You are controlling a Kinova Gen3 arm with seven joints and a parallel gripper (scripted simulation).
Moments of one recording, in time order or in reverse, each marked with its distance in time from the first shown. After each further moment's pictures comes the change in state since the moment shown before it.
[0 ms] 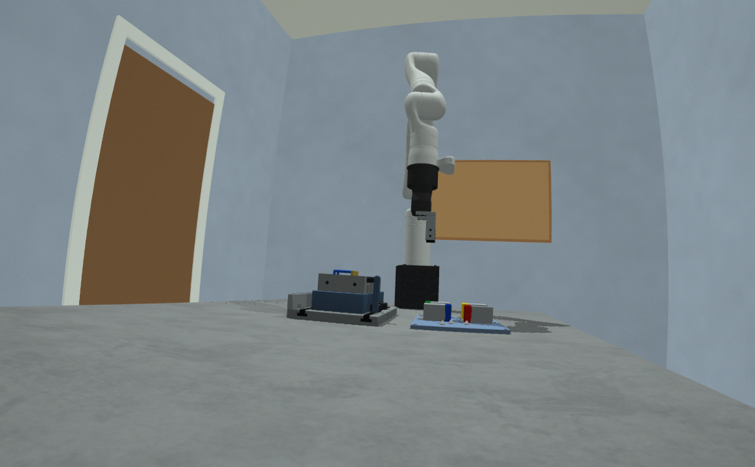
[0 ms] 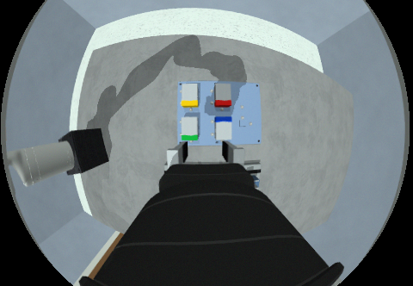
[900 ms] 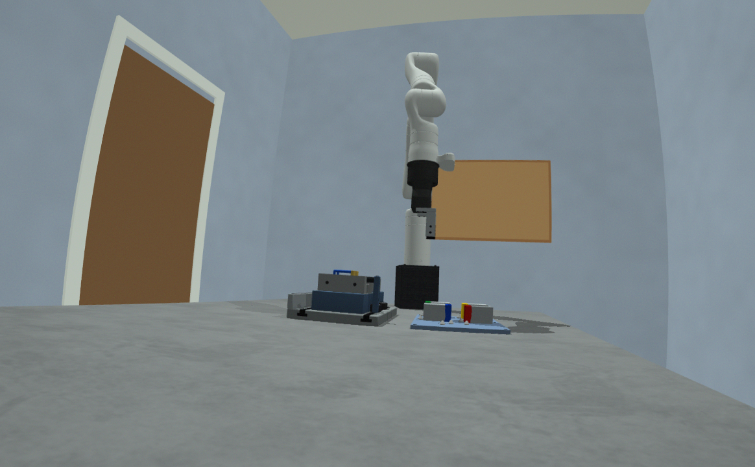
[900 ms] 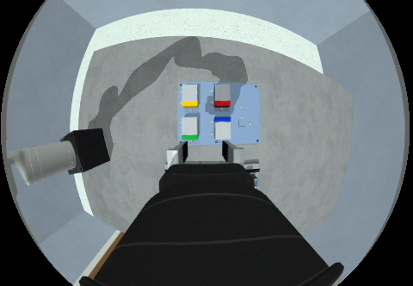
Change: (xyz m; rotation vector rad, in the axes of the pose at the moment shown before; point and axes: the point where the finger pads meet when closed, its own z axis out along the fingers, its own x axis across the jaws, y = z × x) arm 0.001 0.000 -0.008 0.000 -0.001 0.000
